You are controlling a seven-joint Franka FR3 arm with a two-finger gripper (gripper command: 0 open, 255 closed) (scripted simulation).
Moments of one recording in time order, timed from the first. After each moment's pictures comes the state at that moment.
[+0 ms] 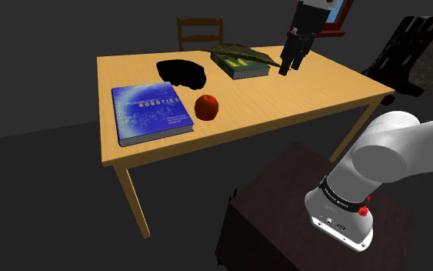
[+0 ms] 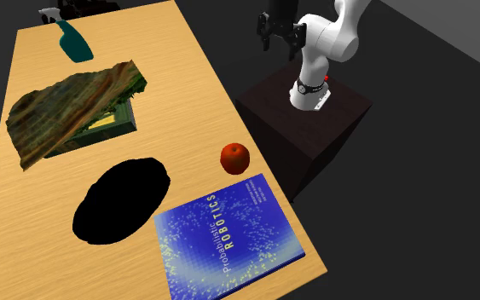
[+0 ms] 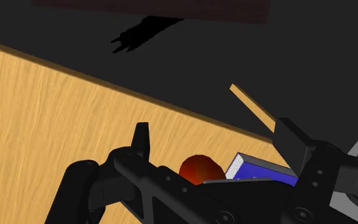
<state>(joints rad) -0.02 -0.83 -0.01 -2.45 0.09 1.64 -0.12</state>
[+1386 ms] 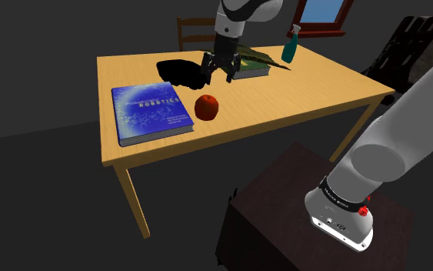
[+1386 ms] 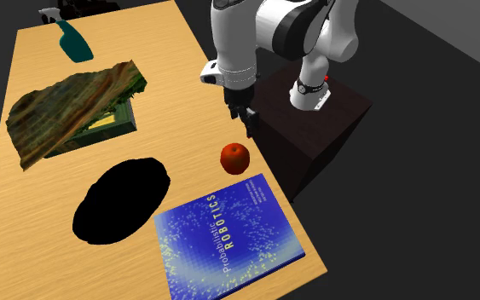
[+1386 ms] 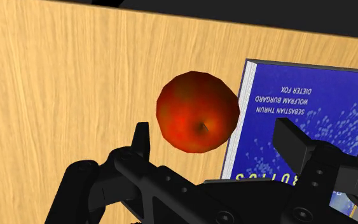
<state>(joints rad) -0.04 -0.12 0.15 -2.14 0.14 2.04 0.25</state>
